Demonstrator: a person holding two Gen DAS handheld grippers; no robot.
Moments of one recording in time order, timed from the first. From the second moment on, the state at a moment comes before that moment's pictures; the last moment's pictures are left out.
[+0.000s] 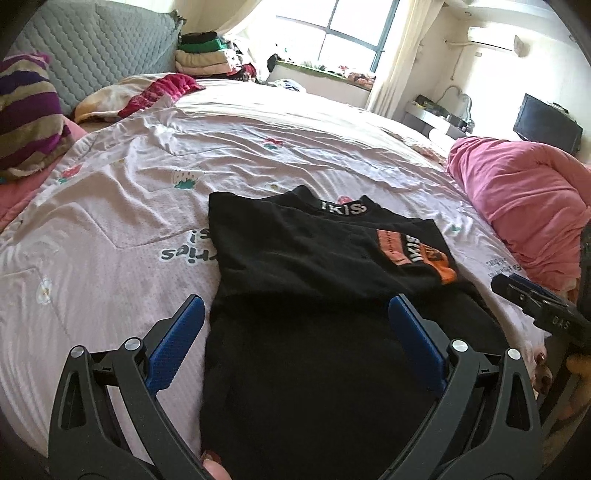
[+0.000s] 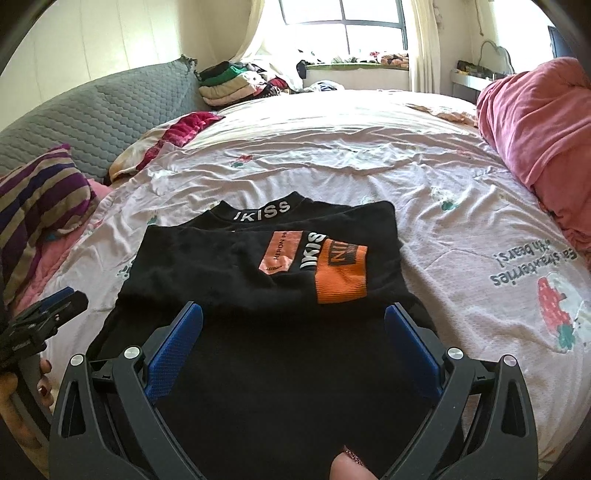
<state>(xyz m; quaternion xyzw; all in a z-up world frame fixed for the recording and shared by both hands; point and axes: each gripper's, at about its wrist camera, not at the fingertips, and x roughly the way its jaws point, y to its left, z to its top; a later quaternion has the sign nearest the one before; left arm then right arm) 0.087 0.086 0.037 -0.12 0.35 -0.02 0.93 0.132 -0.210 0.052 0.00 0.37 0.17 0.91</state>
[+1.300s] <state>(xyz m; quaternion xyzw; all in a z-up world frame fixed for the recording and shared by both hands) 0.001 0.102 0.005 -0.11 0.42 0.04 0.90 0.072 -0.286 0.034 0.01 0.39 0.16 0.91</state>
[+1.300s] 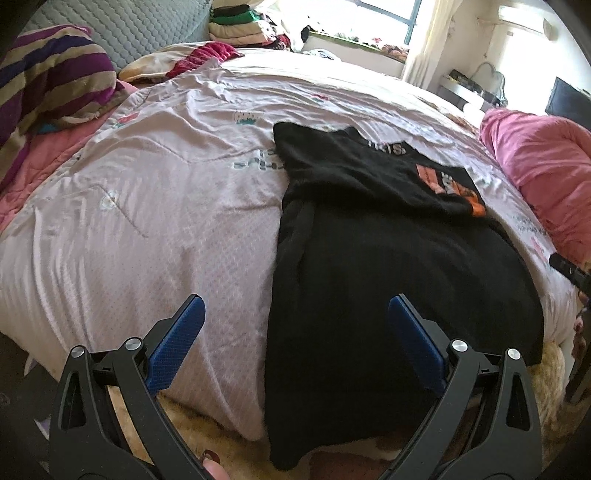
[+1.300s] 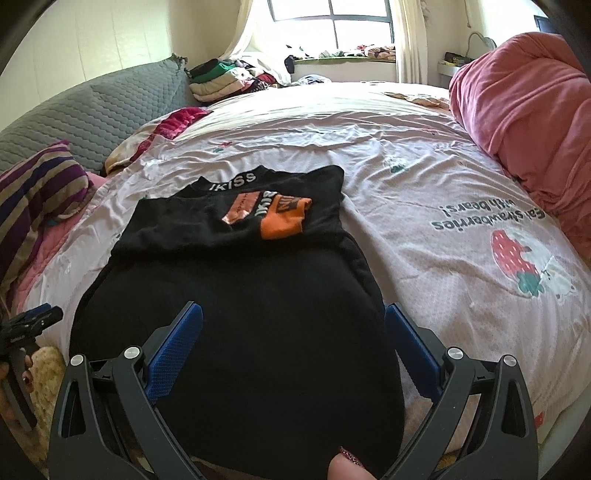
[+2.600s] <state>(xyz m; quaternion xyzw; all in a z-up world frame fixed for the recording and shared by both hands) -0.037 0.084 -0.059 -0.14 0.52 -0.01 0.84 0.008 -0.337 -0.022 -0.01 0.47 0.20 0.86</state>
